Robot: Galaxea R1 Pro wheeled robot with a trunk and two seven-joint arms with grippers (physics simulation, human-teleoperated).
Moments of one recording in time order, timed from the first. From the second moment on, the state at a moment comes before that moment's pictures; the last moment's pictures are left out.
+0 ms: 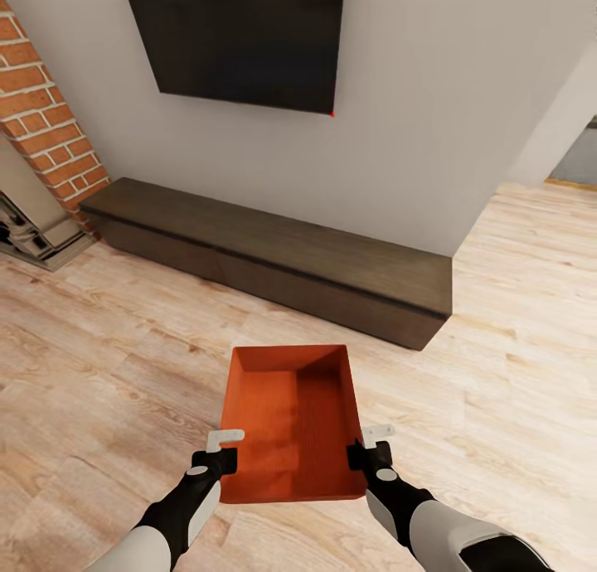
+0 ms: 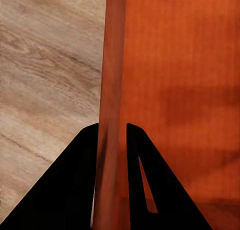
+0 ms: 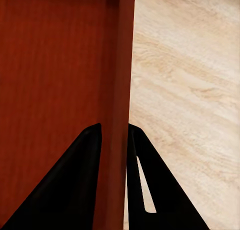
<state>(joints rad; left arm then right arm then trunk) -0.59 -0.09 -0.08 -0.42 0.11 0.08 0.19 -0.74 0.13 0.16 -0.06 0.00 -0.23 -0.18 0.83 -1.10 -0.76</state>
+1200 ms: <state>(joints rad) -0.59 -0.08 -0.09 -0.41 0.11 0.07 0.19 -0.73 0.13 0.17 -0.06 -0.01 -0.24 -0.19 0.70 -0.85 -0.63</state>
